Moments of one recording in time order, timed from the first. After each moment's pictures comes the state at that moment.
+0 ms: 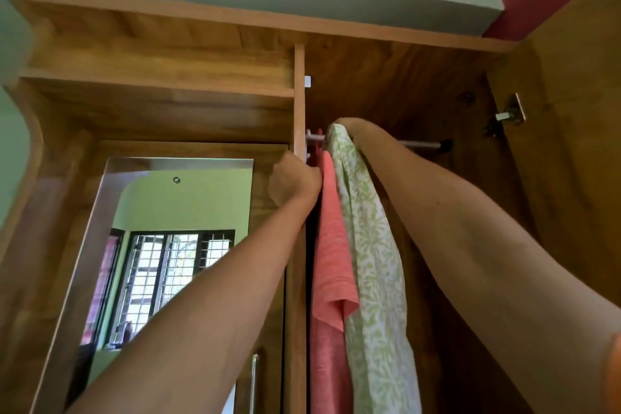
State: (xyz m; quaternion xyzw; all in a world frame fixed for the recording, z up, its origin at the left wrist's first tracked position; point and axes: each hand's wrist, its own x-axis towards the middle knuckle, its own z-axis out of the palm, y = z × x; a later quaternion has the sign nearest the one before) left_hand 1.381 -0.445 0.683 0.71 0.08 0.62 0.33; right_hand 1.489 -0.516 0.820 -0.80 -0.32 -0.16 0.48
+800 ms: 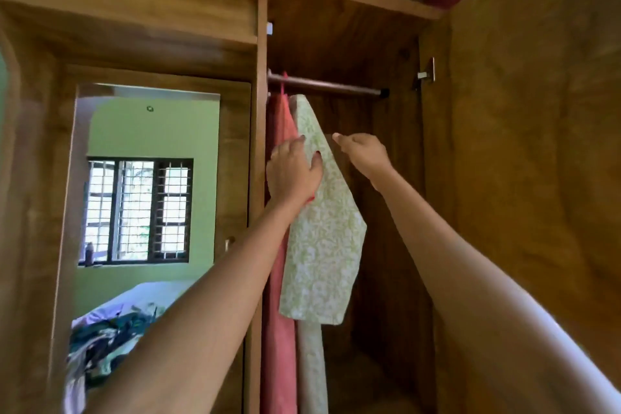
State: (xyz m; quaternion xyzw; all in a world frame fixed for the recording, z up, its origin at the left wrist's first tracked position) left_hand 1.303 -0.519 0.554 0.78 -0.07 0.59 0.22; right_hand 1.309 -0.653 0.585 -0.78 -0.22 -0.34 0.48
